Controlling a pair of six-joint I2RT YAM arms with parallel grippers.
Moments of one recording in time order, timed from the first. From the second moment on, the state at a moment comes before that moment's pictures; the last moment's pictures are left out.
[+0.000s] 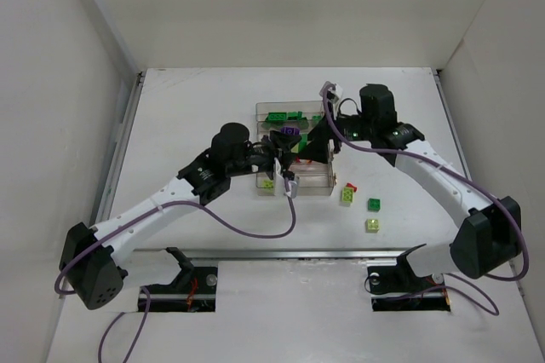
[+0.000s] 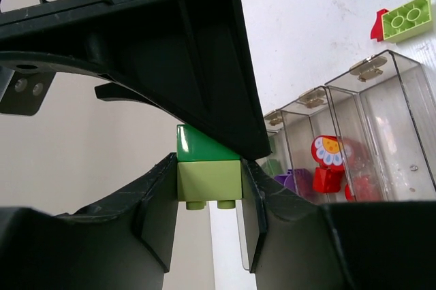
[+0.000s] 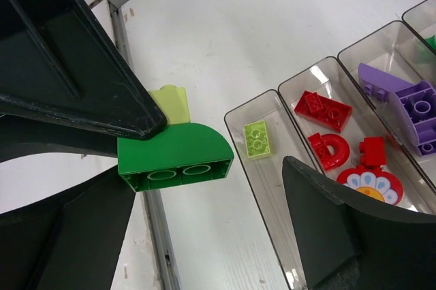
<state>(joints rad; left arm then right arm) -0.77 1.16 0.91 -0.01 0.50 1.24 0.43 1.38 1.14 -0.23 -0.88 0.04</state>
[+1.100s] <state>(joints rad) -0.78 1.16 0.89 -0.01 0.53 1.27 0.43 1.37 1.16 -0.22 -0.95 0.05</state>
